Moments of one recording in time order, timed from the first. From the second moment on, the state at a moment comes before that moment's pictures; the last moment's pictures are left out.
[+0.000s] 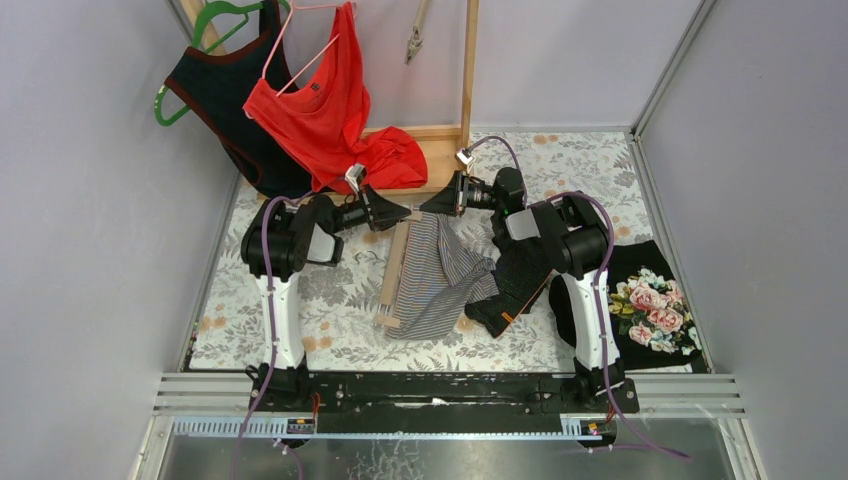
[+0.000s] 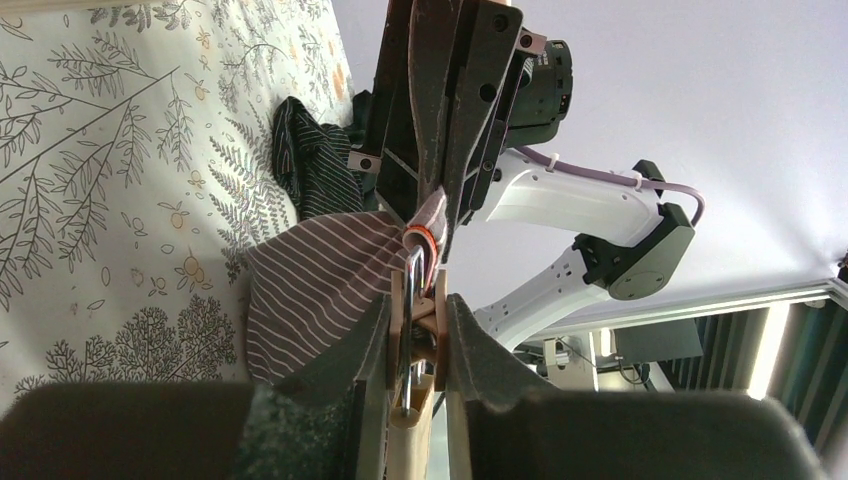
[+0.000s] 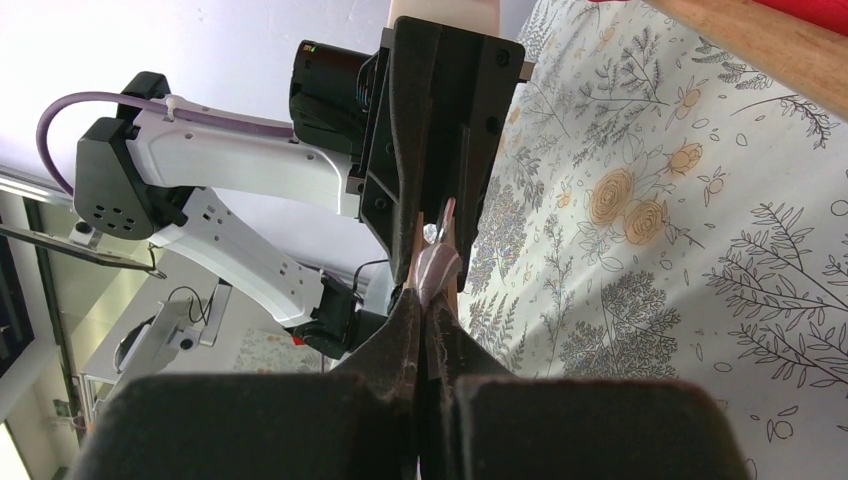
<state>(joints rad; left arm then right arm) -0.11 2.18 0.87 1.53 1.07 -1.56 0.38 2.31 1.26 1.21 -1.09 1.27</state>
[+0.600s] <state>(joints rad) -0.11 2.18 0.87 1.53 1.10 -1.58 0.38 2.31 1.26 1.21 -1.07 1.27</state>
